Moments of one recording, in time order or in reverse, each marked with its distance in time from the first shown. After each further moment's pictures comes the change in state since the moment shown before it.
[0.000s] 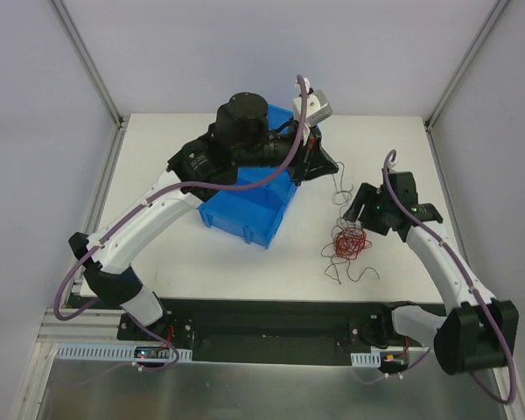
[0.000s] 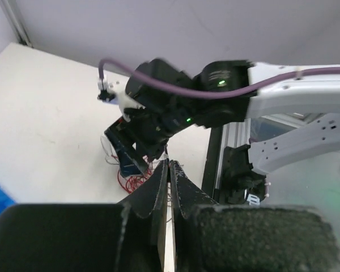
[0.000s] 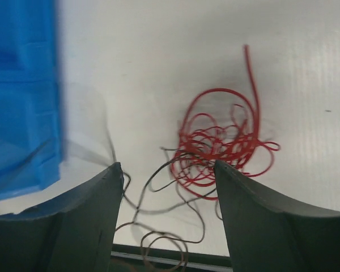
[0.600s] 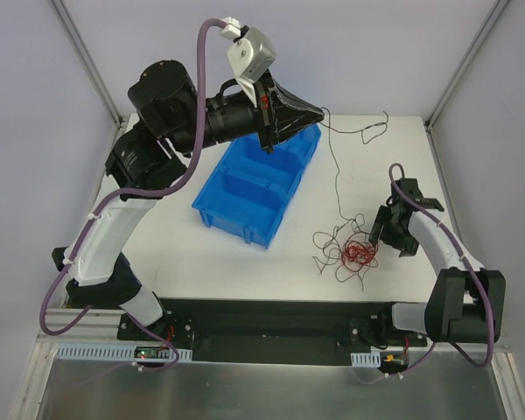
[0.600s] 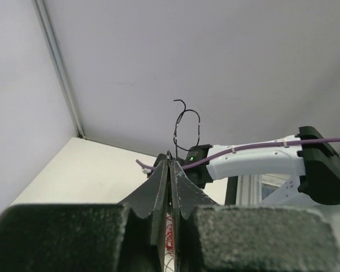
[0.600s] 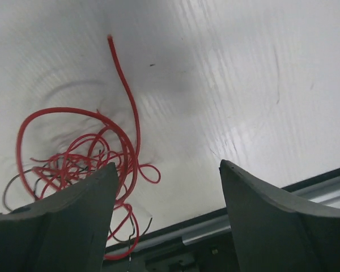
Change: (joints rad) left arm 0.000 -0.006 0.416 -0.063 -0.072 0.012; right arm -0.180 0.211 -0.066 -0.194 0.307 -0.142
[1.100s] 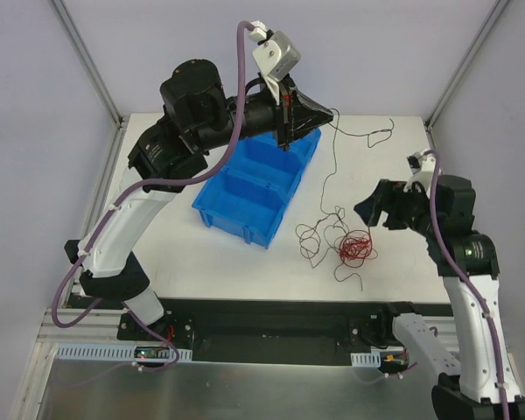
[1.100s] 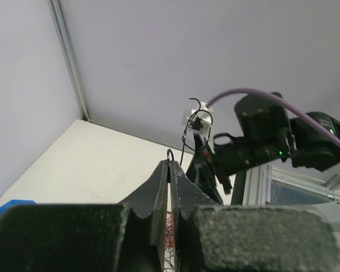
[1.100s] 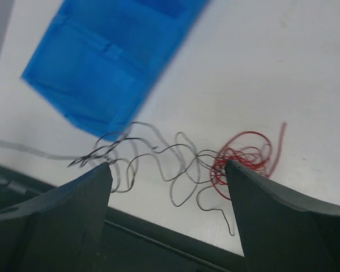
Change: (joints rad) left arm 0.006 0.057 0.000 -0.009 -0.059 0.000; right arm 0.060 -0.446 0.386 -0.126 -0.429 -0.148
